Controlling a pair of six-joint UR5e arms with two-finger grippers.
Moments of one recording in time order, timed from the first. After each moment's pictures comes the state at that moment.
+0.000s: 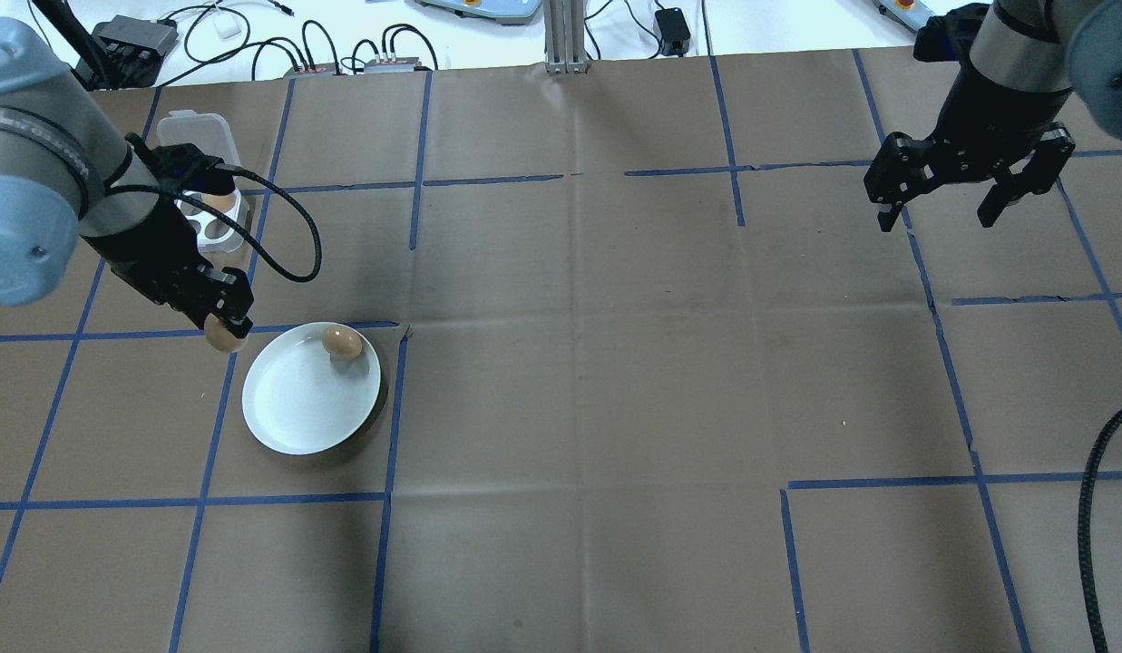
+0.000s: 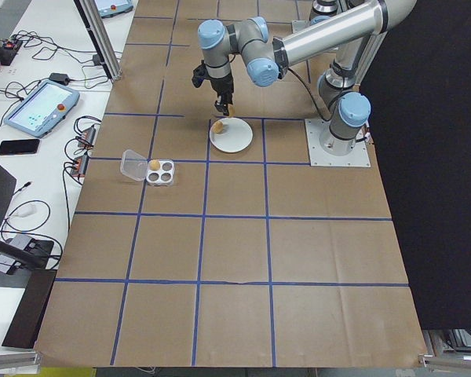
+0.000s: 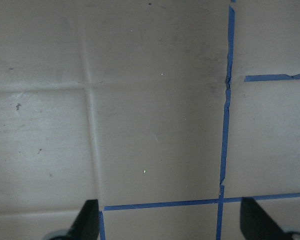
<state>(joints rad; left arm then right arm) -1.31 -1.61 -1.88 -1.38 1.60 0.49 1.39 -1.48 1.60 -1.57 -1.64 -0.14</state>
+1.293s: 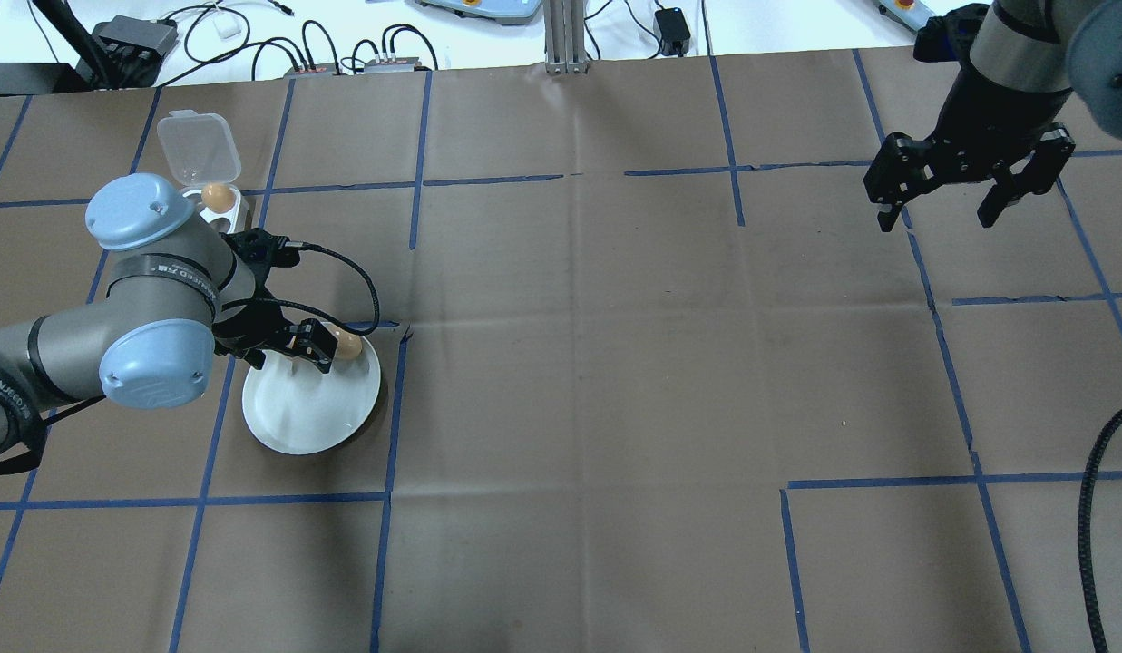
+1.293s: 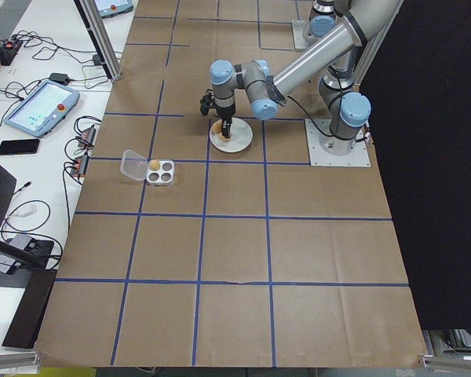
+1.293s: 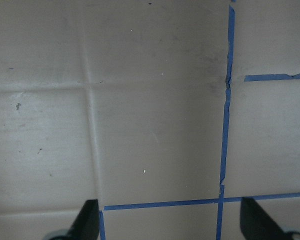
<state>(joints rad) -1.32 -1.74 -2.10 -0.92 1.57 0.35 1.39 -1.48 1.60 -1.57 -1.64 -0.14</state>
